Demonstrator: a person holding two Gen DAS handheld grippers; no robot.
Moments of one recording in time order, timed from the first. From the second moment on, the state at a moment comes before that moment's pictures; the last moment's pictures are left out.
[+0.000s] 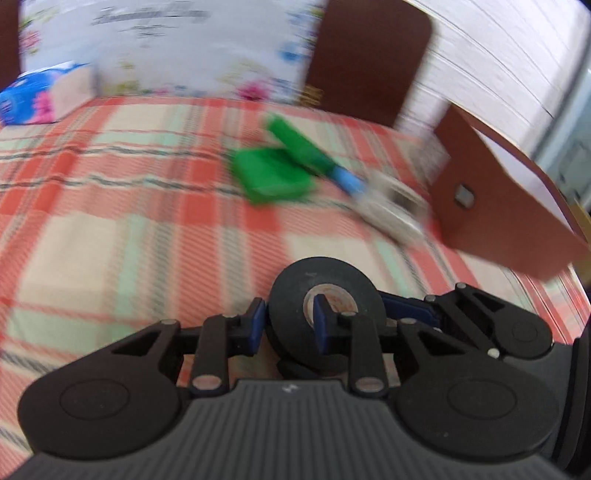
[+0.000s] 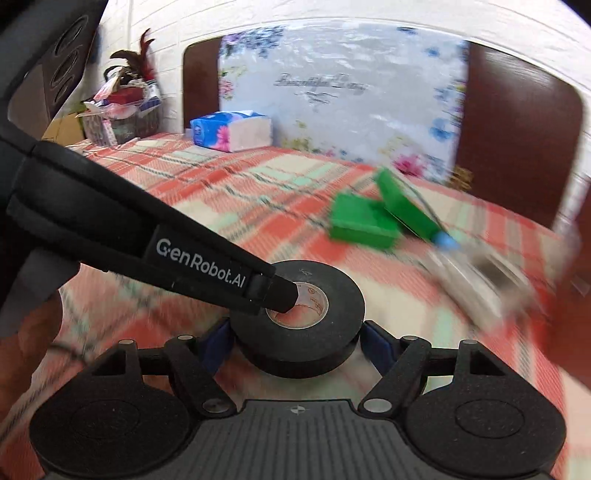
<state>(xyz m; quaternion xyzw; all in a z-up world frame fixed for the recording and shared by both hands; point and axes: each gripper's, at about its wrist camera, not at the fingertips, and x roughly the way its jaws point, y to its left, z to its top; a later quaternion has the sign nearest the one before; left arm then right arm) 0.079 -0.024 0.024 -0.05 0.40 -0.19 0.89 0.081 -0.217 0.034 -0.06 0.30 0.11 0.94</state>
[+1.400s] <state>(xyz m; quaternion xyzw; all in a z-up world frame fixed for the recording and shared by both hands) 0.098 -0.328 0.111 0.08 0.27 -0.38 0.88 0.018 -0.439 0.087 0.02 0.11 -0.22 0.97</state>
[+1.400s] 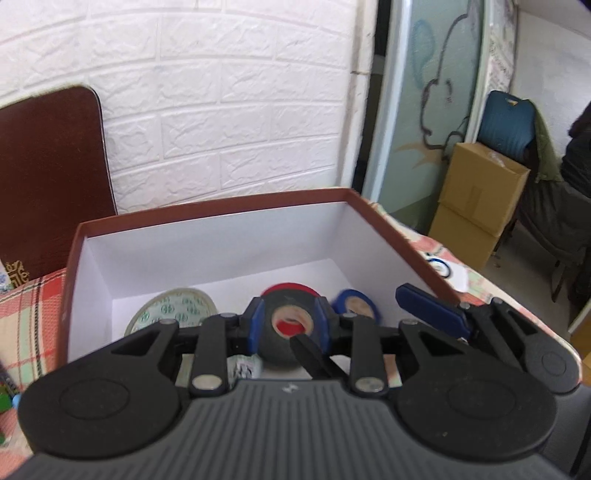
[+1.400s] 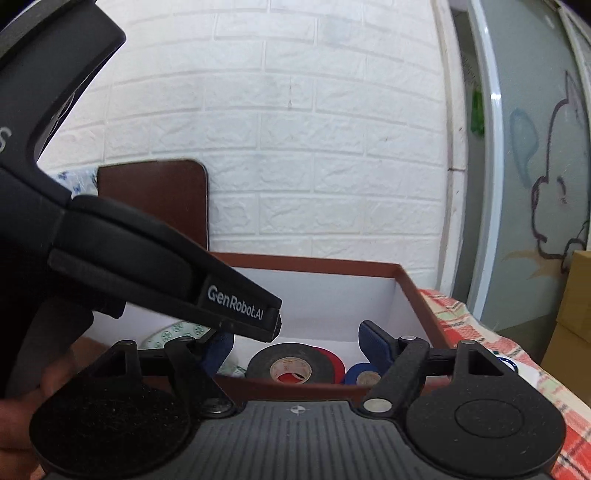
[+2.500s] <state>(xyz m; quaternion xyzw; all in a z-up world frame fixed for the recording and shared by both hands) 0.095 -0.032 0.018 0.00 0.36 -0.08 0.93 0.033 -0.271 0.032 -0.04 0.30 0.04 0.95</state>
